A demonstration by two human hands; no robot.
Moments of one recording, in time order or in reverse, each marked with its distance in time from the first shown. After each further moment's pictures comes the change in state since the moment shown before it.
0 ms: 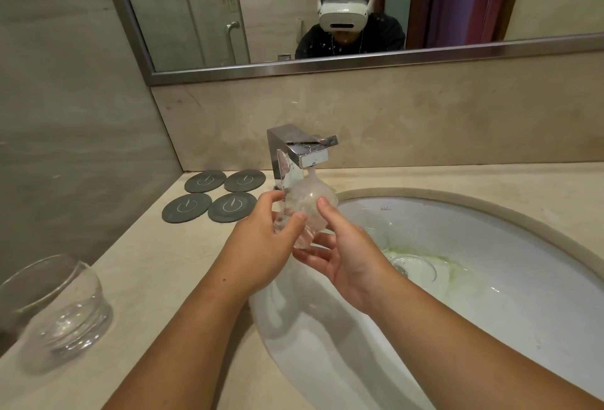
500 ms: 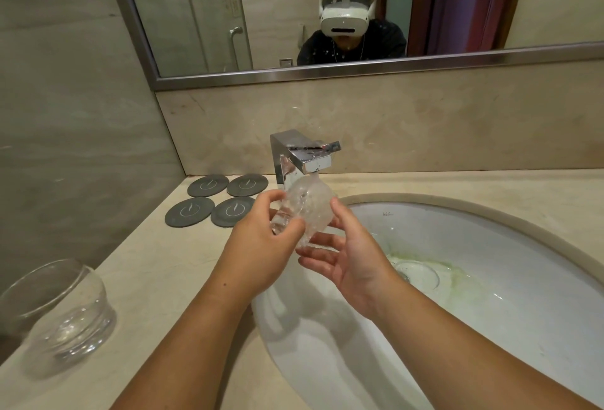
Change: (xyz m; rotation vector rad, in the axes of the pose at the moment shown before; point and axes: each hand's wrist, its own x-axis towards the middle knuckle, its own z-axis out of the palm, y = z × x) left_hand 0.000 0.001 -0.002 -0.049 0.075 0.015; right_hand -0.004 -0.006 0.002 -0.004 0.041 -0.022
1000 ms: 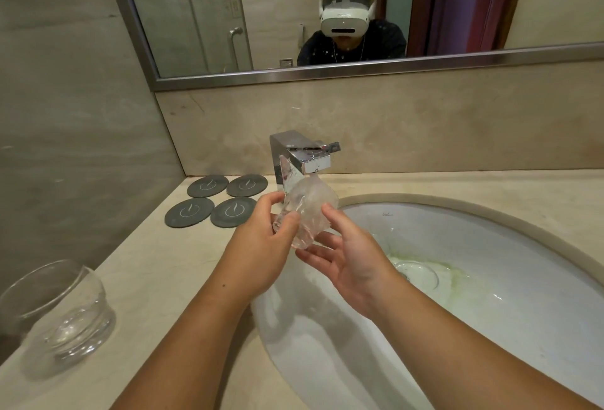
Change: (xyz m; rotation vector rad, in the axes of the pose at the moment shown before) left_hand 0.003 -0.005 0.001 -0.003 -0.037 -0.002; right_hand -0.001 0.000 -0.001 0.063 -0.076 -0.009
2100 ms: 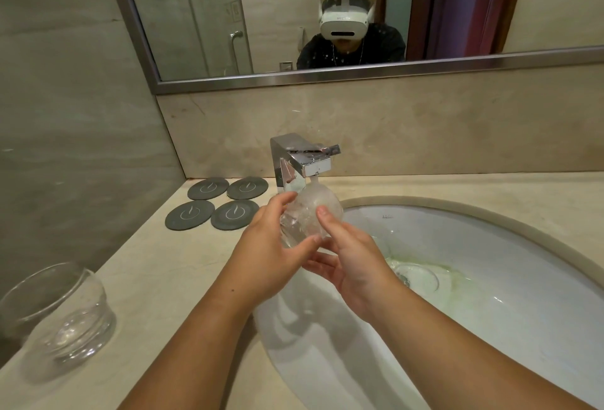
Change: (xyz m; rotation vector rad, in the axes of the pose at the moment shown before) left_hand -0.002 -0.005 0.004 0.092 -0.023 0.166; right_hand 0.002 0.005 -0.002 -0.106 0.054 -0.070
